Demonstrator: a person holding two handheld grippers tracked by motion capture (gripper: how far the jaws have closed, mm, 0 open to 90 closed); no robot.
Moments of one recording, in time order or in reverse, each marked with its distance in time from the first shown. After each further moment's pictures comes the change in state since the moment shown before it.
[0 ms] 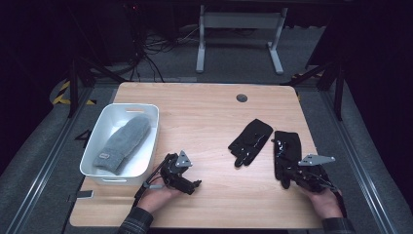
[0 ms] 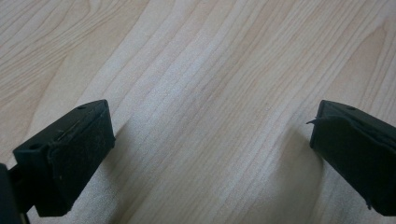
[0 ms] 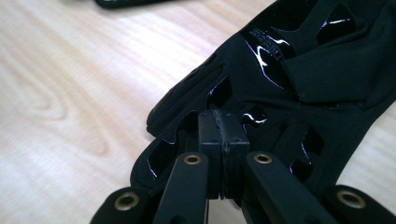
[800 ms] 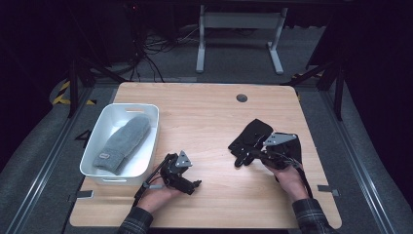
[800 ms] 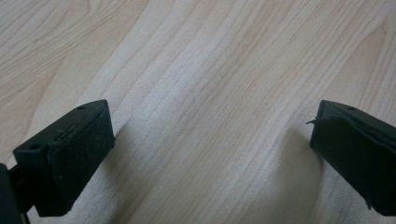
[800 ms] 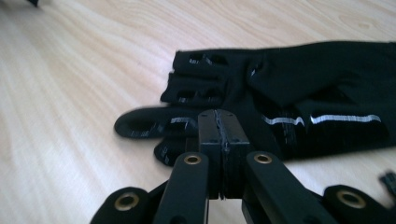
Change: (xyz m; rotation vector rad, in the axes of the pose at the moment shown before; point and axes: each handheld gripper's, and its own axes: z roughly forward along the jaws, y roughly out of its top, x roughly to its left) left arm 0.000 0.000 0.000 0.000 0.000 0.000; right arm 0.033 0.090 0.063 -0.107 0.125 -0.122
